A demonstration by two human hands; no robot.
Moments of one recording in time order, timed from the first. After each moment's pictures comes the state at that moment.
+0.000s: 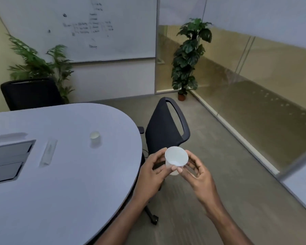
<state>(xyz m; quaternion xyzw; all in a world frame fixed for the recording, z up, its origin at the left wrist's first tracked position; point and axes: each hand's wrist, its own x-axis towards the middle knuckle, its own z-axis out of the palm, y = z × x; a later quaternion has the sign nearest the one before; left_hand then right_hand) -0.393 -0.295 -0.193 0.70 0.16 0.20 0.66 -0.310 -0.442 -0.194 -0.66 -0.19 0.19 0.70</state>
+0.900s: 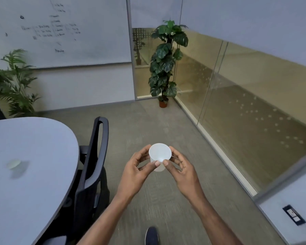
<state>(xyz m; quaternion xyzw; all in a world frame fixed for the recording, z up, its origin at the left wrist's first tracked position) -0.010 -0.437 -0.190 0.70 0.18 0.23 0.65 0.096 -0.577 -0.204 -0.69 -0.26 0.17 0.66</state>
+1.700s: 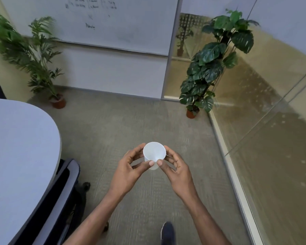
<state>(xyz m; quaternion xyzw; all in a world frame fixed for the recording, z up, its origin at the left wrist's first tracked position) 0.316 -0.190 -0.216 0.64 0.32 0.31 0.63 0.460 -0.294 -0.221 -0.65 -0.35 0.31 0.60</state>
